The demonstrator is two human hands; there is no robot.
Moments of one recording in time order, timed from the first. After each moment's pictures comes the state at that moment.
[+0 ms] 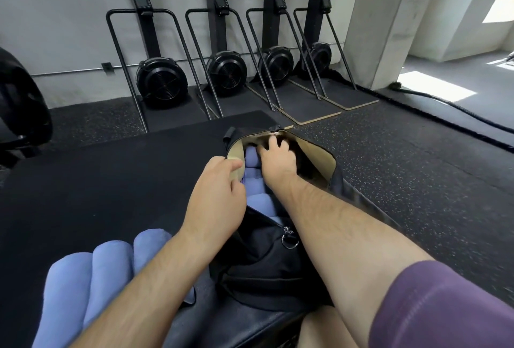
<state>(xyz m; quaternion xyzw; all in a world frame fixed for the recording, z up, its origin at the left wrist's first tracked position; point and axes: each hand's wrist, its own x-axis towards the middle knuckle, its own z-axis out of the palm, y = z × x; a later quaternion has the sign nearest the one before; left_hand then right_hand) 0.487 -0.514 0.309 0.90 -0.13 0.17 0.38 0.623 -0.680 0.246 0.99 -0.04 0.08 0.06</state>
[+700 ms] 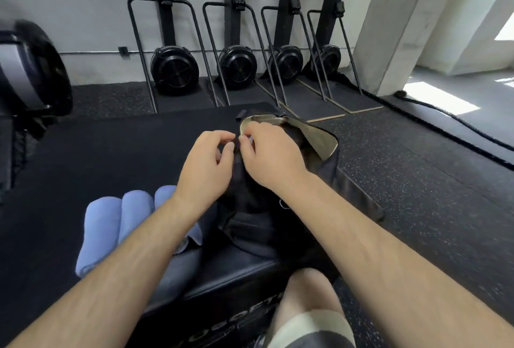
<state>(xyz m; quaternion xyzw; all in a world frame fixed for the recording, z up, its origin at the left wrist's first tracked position) 0.445 -0.477 0.310 0.86 -0.13 0.21 0.45 0.445 -0.620 0.344 0.96 0.10 0.23 -0.15</state>
